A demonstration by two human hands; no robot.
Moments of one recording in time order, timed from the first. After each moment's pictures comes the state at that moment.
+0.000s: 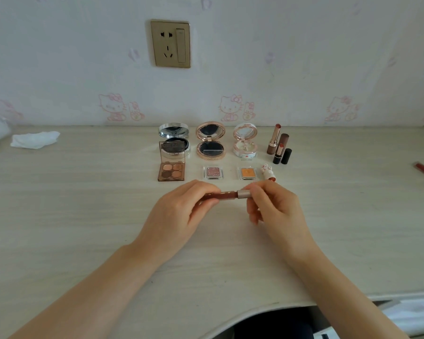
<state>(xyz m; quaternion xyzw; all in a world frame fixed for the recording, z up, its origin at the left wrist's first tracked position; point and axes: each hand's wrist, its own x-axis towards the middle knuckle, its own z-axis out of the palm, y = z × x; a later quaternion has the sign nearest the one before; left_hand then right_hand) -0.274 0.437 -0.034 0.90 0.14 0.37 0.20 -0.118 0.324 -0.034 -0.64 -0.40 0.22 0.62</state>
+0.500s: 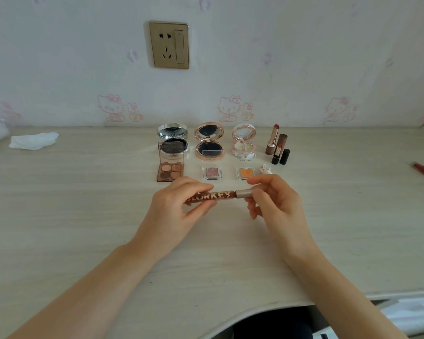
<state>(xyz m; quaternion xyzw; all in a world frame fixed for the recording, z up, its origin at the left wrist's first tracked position) -0.271 0.443 -0.037 0.86 0.17 0.41 0.24 -0.115 0.325 -0.032 -0.62 -0.36 0.23 0.66</state>
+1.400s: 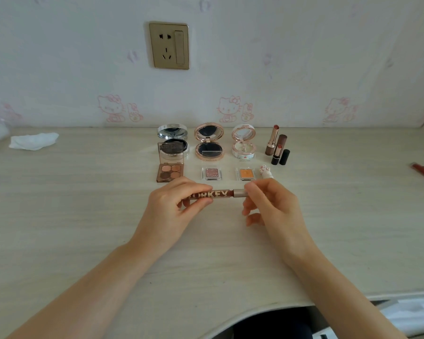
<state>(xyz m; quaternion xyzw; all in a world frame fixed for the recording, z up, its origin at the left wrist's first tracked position) -0.273 0.445 -0.034 0.85 0.18 0.42 0.26 -0.114 0.325 -0.034 -0.61 -0.35 0.26 0.66</state>
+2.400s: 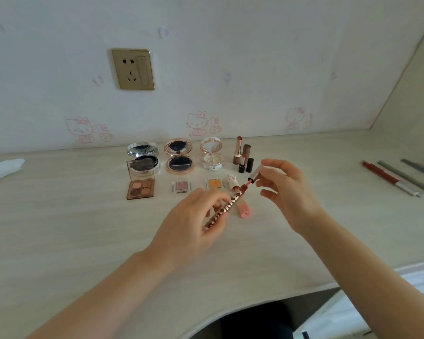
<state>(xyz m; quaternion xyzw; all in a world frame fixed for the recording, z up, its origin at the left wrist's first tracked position) -0.221 0.396 -0.015 0.91 0.09 0.33 0.23 -0.033 0.301 0.002 -0.61 -0.24 0.27 0.71</state>
